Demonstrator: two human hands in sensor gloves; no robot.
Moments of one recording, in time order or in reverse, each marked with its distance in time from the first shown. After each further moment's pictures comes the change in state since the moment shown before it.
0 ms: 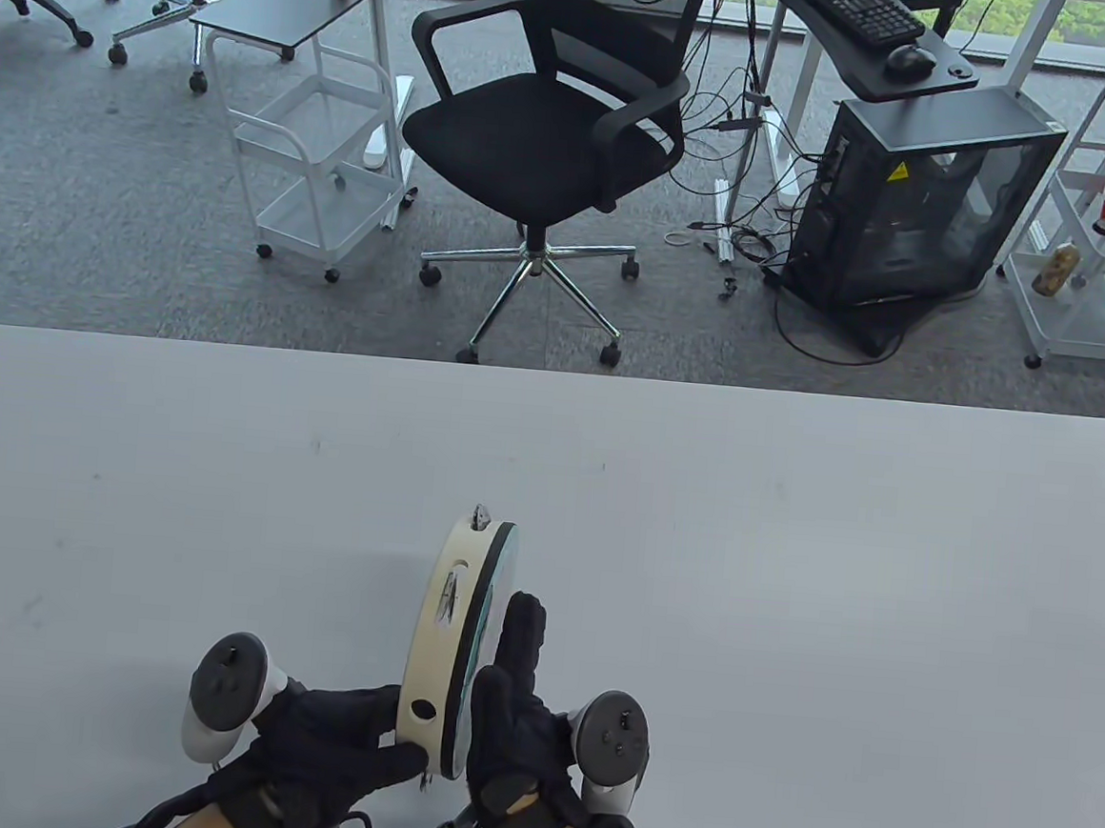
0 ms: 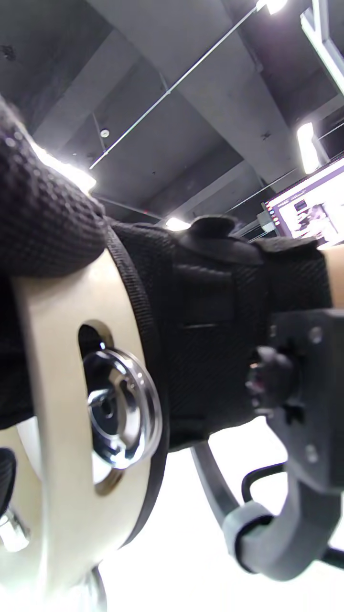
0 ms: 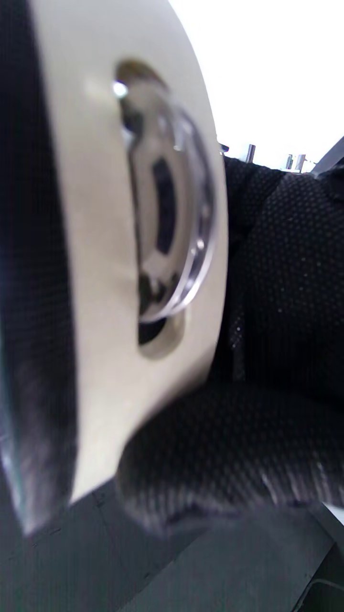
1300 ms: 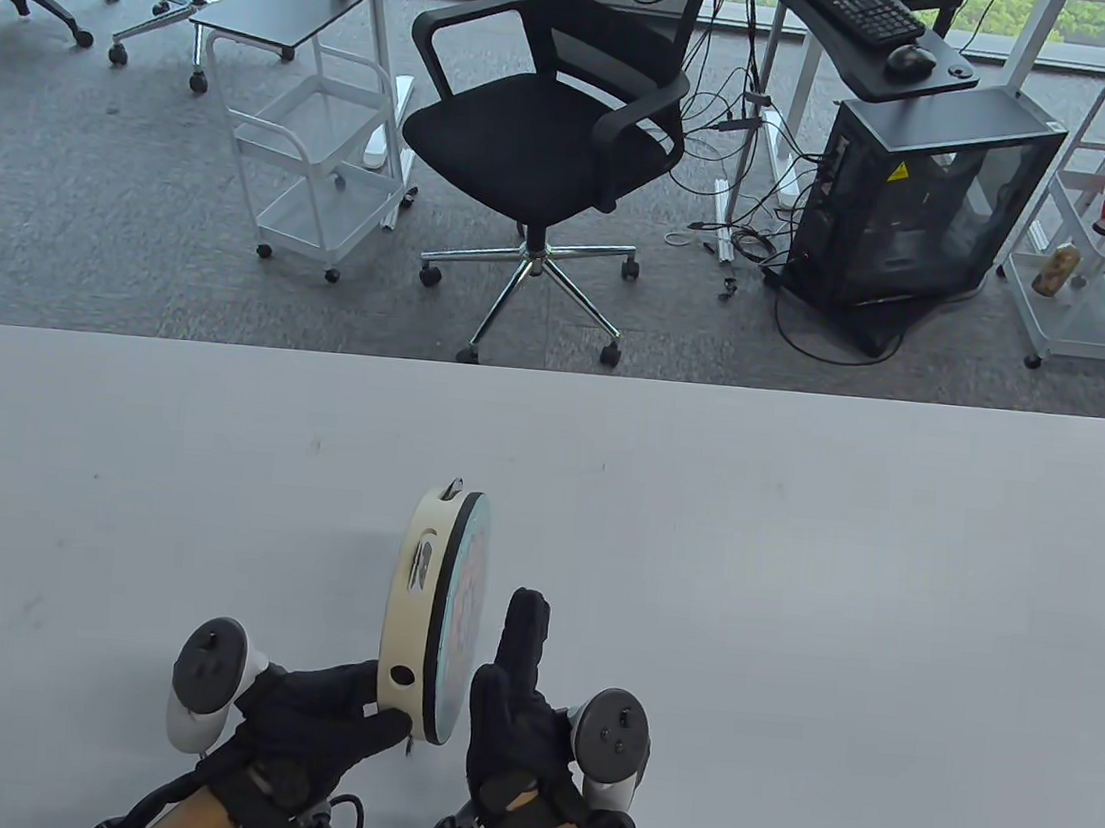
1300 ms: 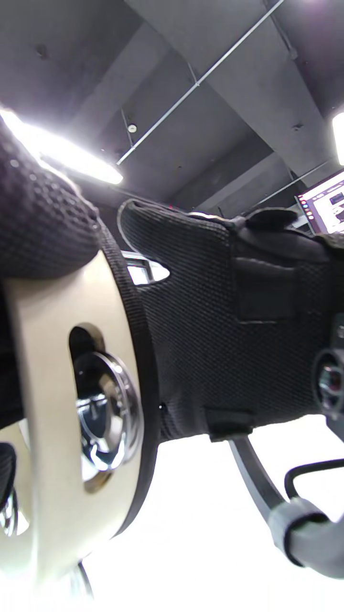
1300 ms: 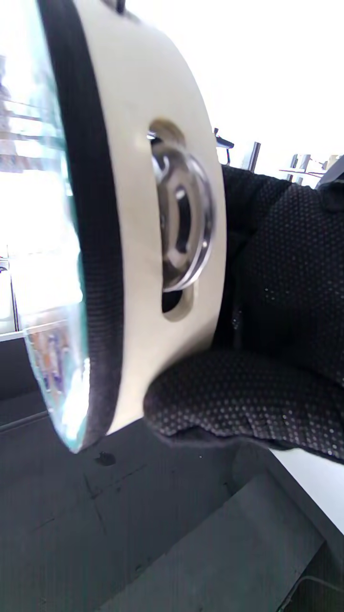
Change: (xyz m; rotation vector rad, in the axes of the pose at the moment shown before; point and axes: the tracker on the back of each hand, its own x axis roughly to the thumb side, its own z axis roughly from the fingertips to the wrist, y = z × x) left_hand -0.004 0.017 0.003 0.083 0.001 0.014; right_hand -0.001 -0.001 -0.003 -0.001 -0.025 0.024
